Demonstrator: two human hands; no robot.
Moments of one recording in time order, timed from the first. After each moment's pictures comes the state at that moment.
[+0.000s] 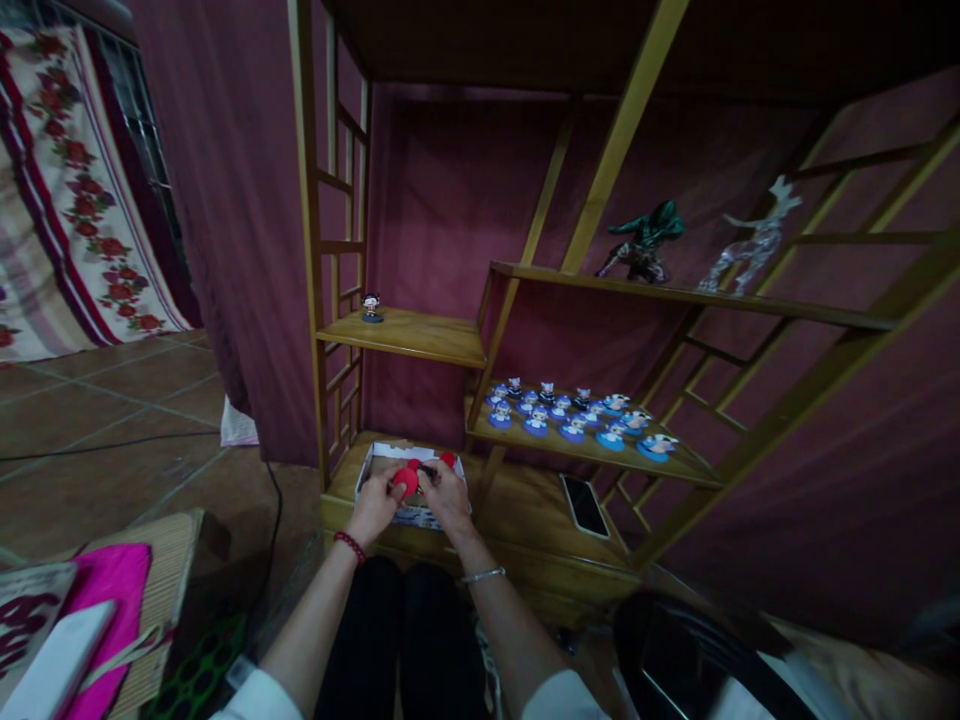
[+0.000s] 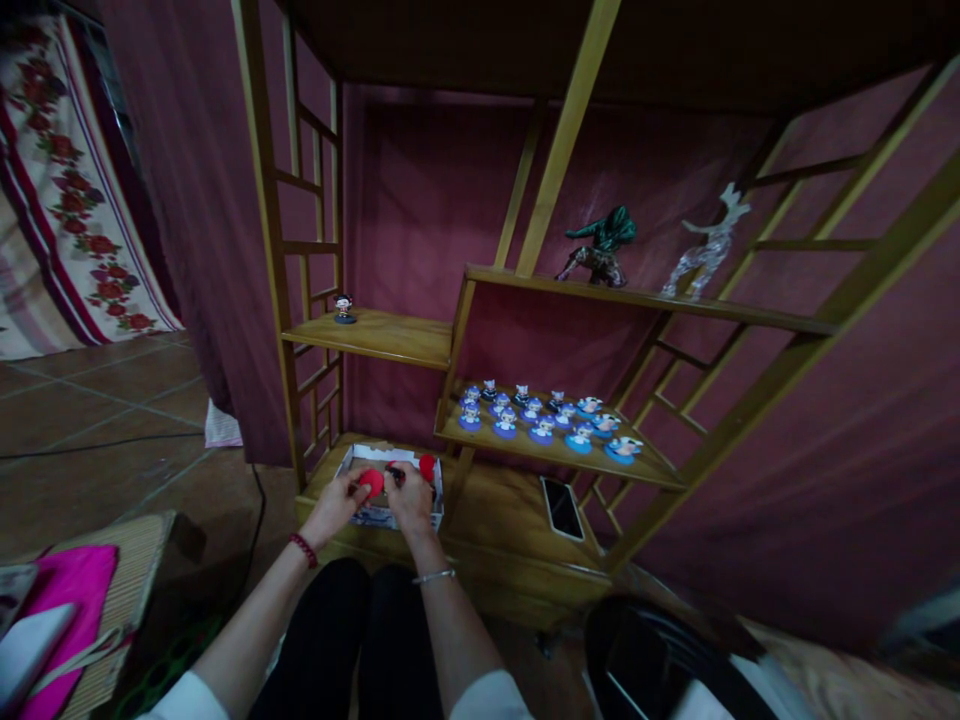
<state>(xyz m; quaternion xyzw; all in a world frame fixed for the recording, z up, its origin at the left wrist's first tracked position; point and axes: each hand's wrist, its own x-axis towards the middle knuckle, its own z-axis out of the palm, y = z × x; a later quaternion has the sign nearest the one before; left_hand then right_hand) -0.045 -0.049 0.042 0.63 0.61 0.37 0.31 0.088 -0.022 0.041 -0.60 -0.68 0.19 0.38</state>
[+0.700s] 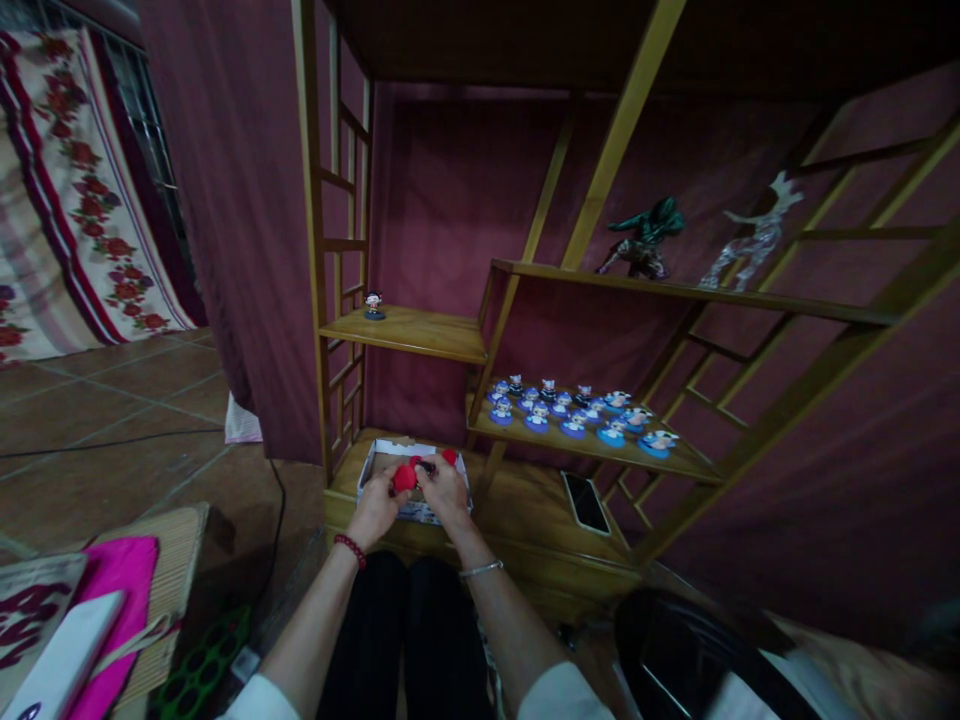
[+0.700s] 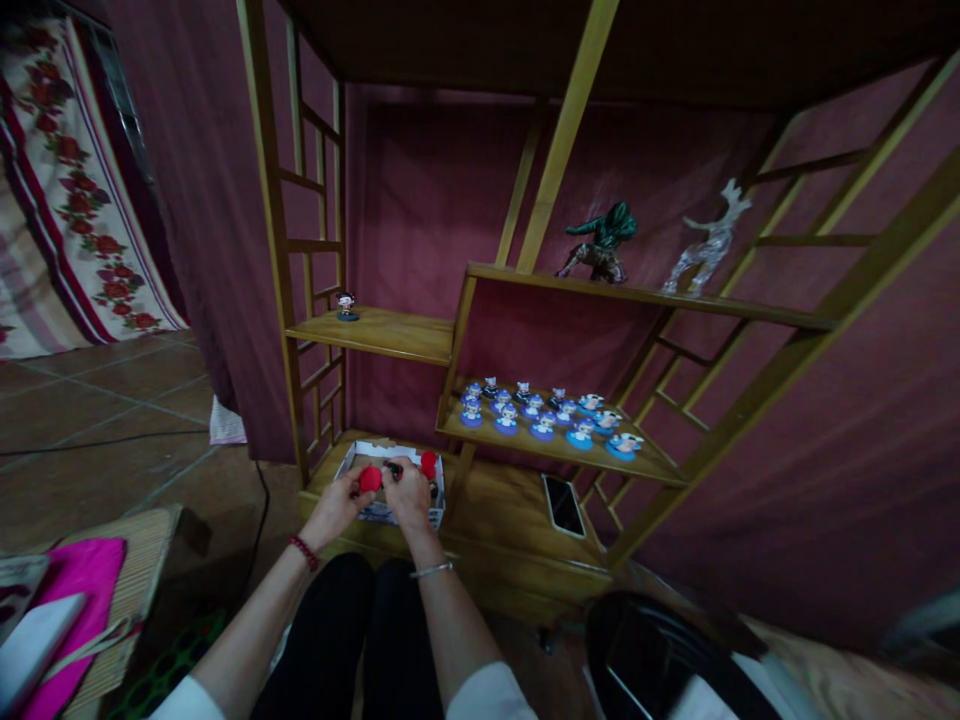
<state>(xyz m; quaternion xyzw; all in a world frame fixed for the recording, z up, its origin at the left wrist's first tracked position) -0.046 -0.060 0.037 0.64 0.59 0.42 0.26 0.082 -0.025 0.047 -0.61 -0.68 0.18 0.36</state>
